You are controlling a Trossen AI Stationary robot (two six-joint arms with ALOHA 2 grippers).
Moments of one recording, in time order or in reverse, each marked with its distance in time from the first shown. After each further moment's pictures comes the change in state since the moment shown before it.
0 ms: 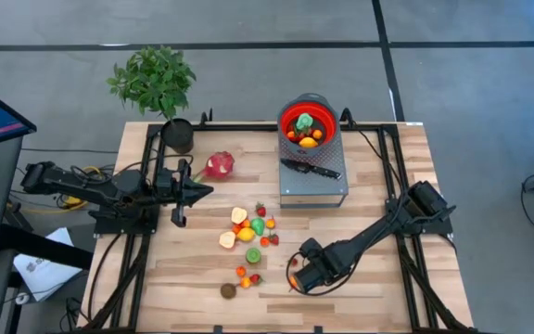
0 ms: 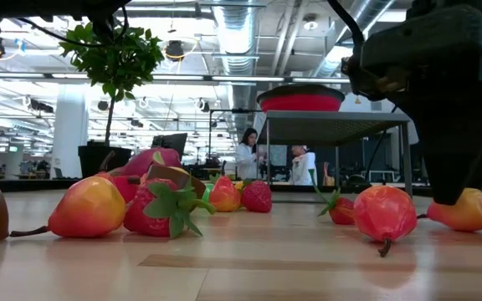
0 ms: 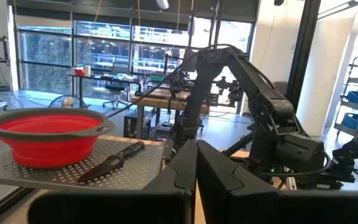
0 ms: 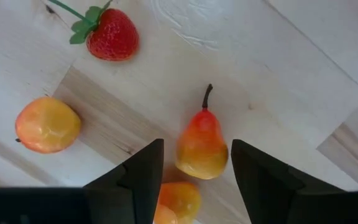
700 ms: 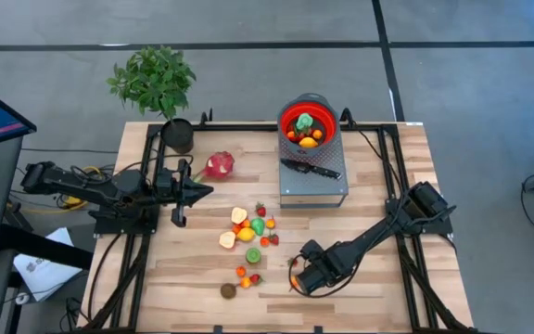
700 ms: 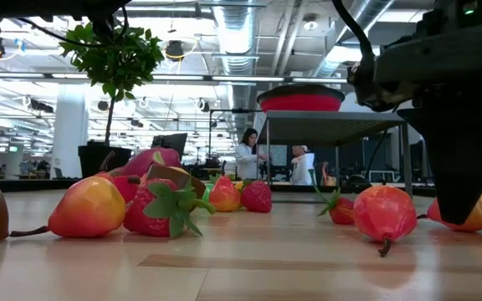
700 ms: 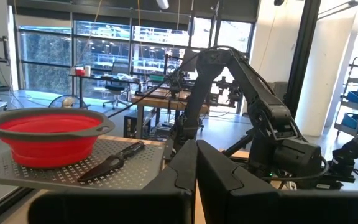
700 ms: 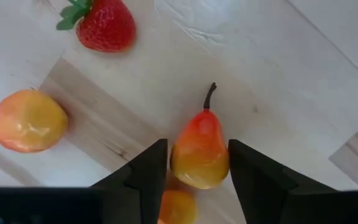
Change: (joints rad) left arm 0.000 0.000 0.000 0.000 0.000 0.000; right arm 0.016 0.001 -0.055 0.072 0.017 -0.022
